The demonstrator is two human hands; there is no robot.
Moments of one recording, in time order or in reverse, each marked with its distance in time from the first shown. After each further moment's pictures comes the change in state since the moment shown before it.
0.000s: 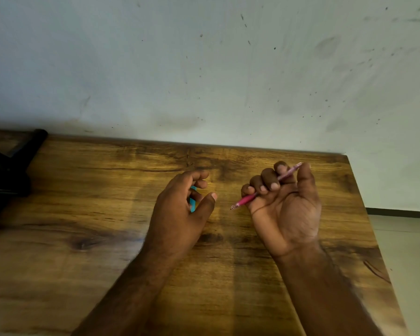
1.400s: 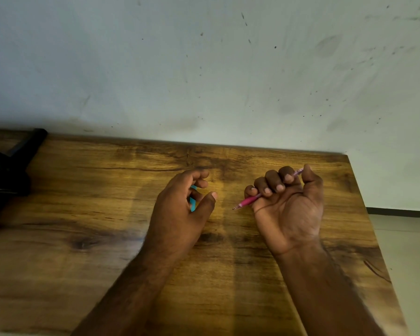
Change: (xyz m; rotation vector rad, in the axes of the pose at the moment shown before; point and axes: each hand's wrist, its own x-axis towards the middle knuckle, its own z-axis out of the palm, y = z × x) left_hand 0.000 0.001 -0.002 -0.025 -0.001 -0.004; right_hand 0.000 -0.002 -0.002 0.000 0.076 -0.028
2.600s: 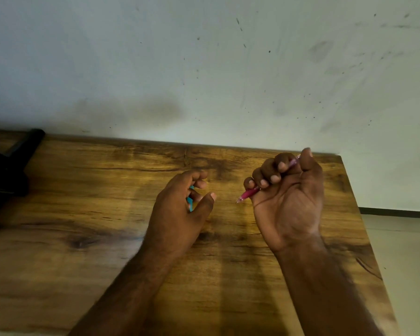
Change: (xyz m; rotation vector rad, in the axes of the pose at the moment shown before) left_hand -0.001 0.000 0.002 0.008 -0.010 0.009; right_hand -0.010 -0.008 0.021 -0.193 -0.129 -0.112
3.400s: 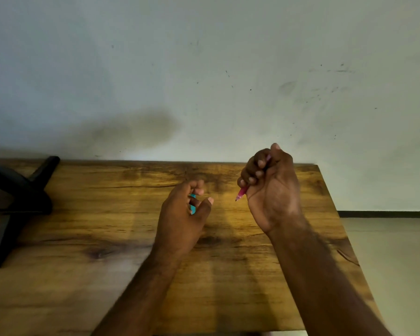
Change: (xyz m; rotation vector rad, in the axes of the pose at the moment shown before) left_hand 0.002 0.007 -0.007 -0.118 0.038 0.012; right_hand 0.003 -0.018 0.032 -0.175 0.003 0.003
